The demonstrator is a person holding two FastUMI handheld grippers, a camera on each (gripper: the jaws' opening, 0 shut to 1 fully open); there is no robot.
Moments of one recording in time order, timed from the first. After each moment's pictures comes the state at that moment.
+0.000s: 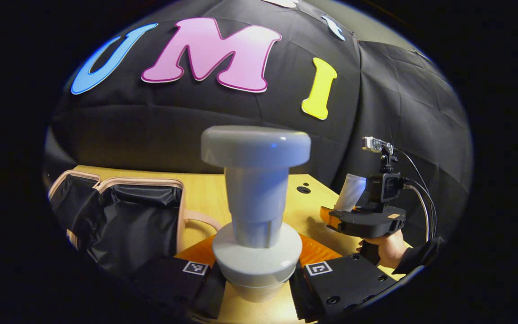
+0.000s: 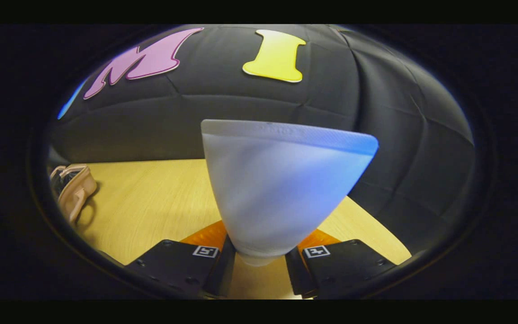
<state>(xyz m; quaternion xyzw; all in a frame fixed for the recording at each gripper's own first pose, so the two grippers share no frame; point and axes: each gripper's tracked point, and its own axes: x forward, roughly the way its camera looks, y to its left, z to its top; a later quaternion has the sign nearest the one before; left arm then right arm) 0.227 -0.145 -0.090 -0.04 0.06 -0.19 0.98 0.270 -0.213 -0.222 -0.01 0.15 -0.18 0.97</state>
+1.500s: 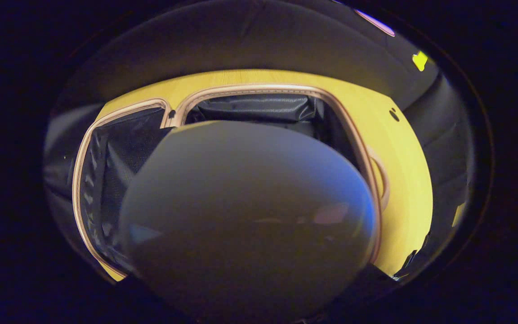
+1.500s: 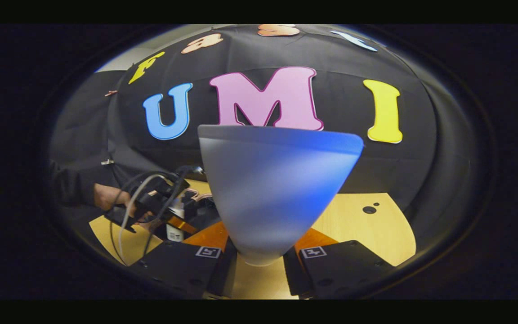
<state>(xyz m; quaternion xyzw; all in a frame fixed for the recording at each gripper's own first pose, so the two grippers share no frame) 0.268 0.088 -0.182 0.03 0.50 -0.06 0.87 0.159 0.053 -0.058 0.00 0.10 0.11 0.99</state>
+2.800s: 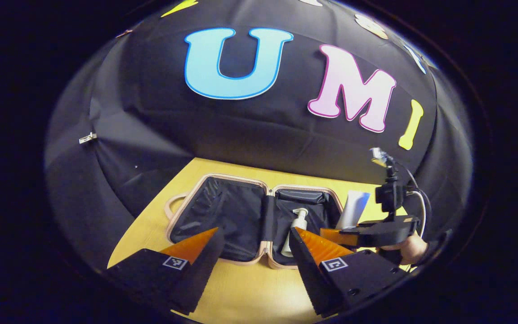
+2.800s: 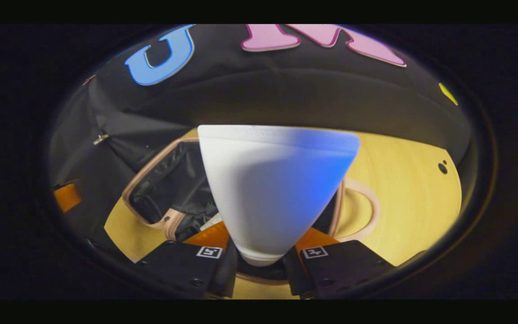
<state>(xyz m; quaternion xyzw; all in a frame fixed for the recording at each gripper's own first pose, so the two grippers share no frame) 0.082 0.200 -0.004 -0.09 0.13 0.04 0.99 0.245 0.225 -0.230 0.01 0.38 0.12 0.92</state>
